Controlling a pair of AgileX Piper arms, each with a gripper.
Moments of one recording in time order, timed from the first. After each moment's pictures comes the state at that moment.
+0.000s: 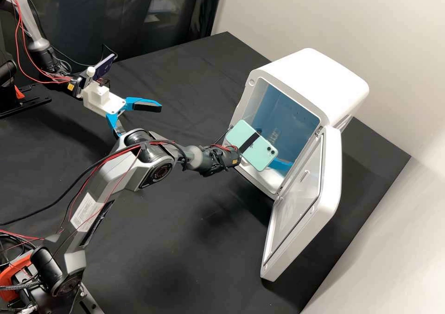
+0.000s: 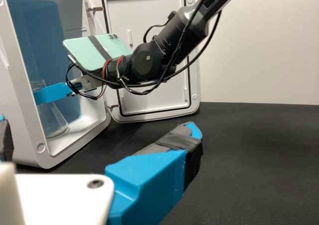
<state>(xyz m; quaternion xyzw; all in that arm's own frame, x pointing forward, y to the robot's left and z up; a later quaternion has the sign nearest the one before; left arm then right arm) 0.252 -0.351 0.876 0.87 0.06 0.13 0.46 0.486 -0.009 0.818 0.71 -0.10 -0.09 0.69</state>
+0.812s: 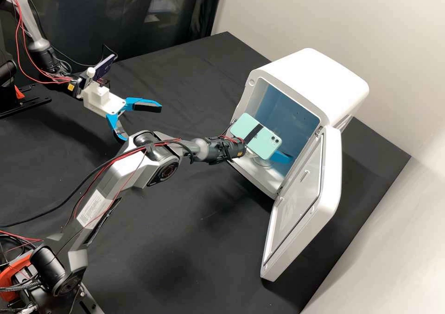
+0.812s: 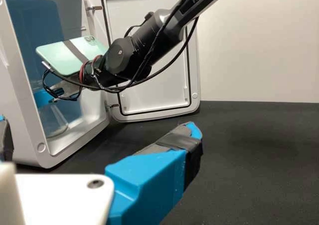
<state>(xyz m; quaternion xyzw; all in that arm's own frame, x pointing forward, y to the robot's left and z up) 0.253 -0.351 0.875 0.88 0.06 0.13 0.46 0.523 0.001 0.807 0.69 -0.09 -0.12 0.70</state>
